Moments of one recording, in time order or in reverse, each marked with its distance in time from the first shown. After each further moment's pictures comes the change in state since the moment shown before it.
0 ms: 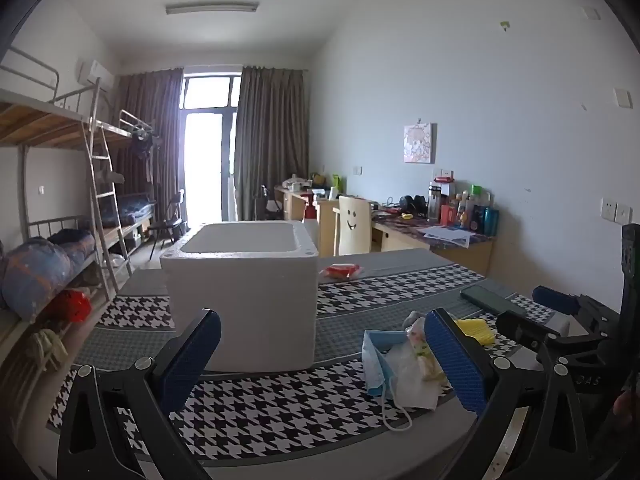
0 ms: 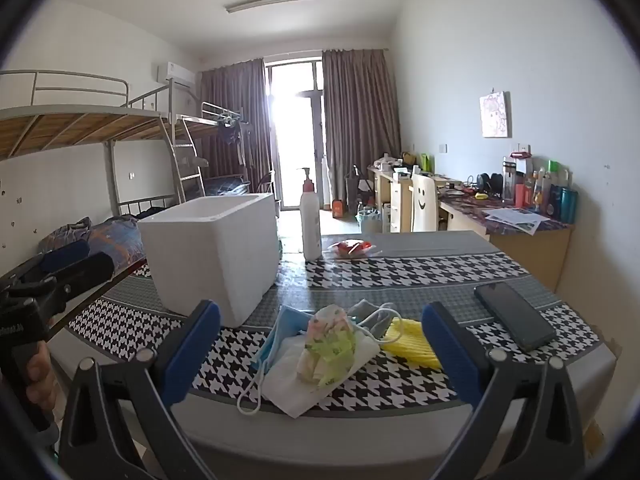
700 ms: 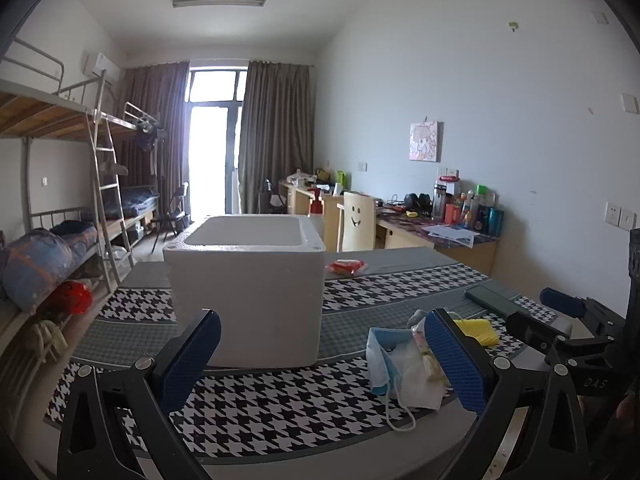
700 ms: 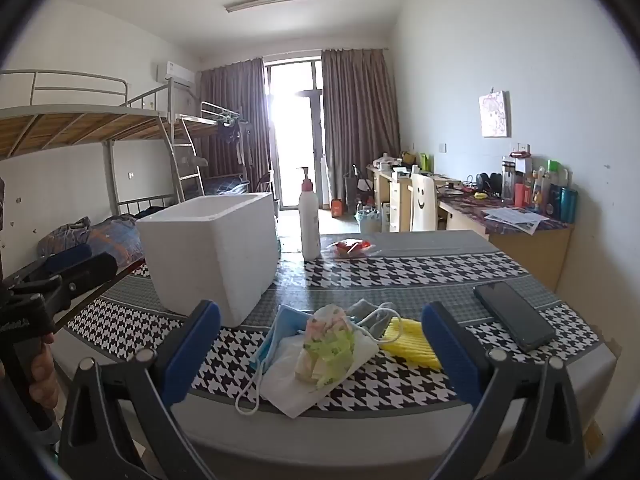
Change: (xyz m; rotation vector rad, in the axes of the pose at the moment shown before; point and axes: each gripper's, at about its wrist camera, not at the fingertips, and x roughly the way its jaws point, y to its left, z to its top) left arm 0.004 0.008 -0.002 -0.028 0.003 0.035; right arm -0.002 -0.002 0.001 0.002 -0.008 0.000
